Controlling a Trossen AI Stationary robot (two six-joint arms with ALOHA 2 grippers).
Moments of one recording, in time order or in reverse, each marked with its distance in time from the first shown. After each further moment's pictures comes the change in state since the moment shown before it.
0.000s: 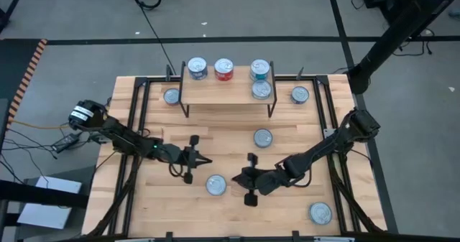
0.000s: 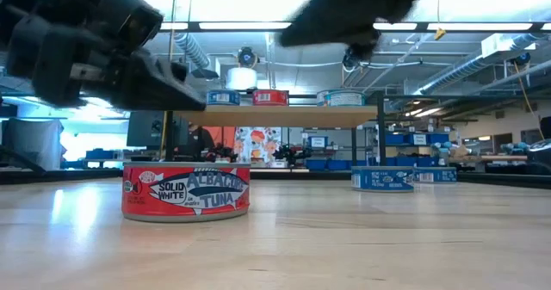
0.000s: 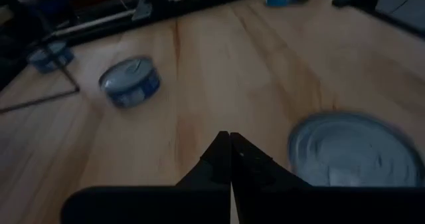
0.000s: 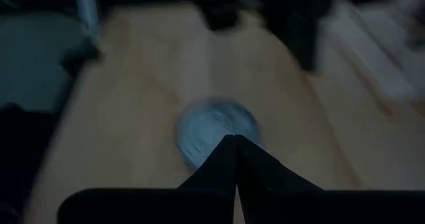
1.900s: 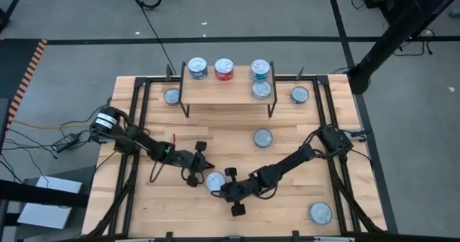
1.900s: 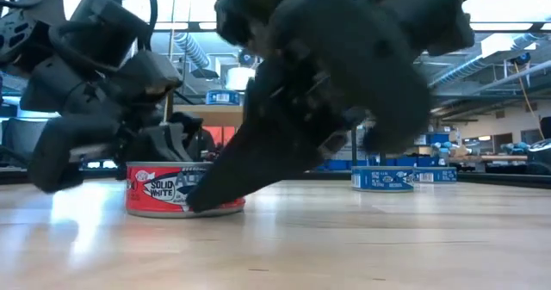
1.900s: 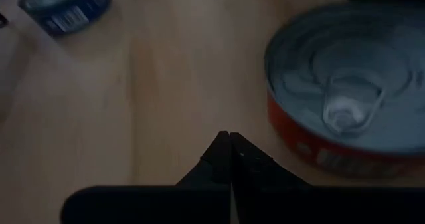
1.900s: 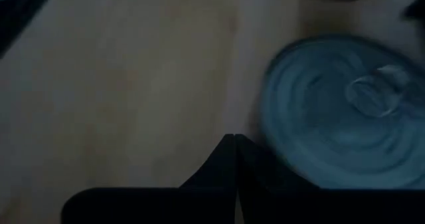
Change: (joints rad) left arm 0.024 0.288 0.069 -0.007 0.065 0.006; right arm -0.060 0.401 0.241 0.040 -0.263 -0.206
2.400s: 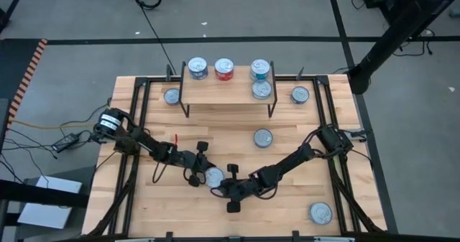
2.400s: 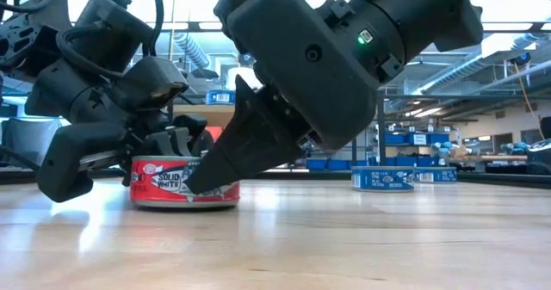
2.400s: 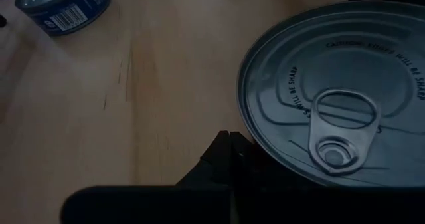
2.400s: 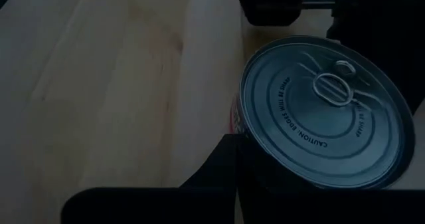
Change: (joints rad) left arm -0.002 0.054 0.021 0.016 0.000 0.019; right arm -0.014 0.000 0.002 0.020 0.183 0.079
